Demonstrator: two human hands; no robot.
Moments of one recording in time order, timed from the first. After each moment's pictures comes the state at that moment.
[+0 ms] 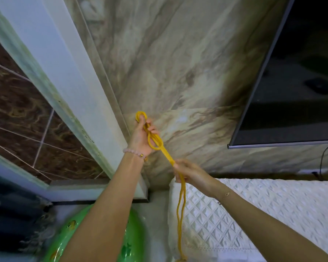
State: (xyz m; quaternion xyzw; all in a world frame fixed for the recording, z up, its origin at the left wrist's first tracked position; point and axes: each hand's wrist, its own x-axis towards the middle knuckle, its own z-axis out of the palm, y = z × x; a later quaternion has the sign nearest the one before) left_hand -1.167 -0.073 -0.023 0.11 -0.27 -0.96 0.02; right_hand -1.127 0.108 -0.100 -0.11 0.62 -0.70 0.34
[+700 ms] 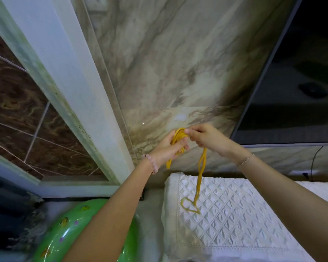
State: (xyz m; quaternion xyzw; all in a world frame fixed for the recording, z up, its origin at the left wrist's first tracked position) left_hand -1.132 -0.027 -0.041 -0.01 -0.74 -0.67 -0.10; right_hand -1.181 0.124 -0.009 -0.23 0.81 -0.51 0.18
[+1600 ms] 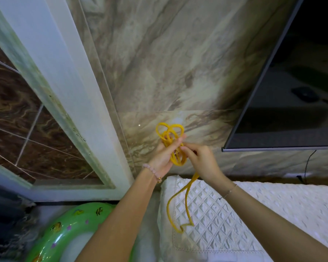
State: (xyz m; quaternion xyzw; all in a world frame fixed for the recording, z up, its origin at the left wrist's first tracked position) left_hand -1.141 -0.016 -0.054 0.06 -0.48 -0.87 -0.08; right_hand -1.150 0.115 -0.060 -0.21 0.85 -0.49 -0.04
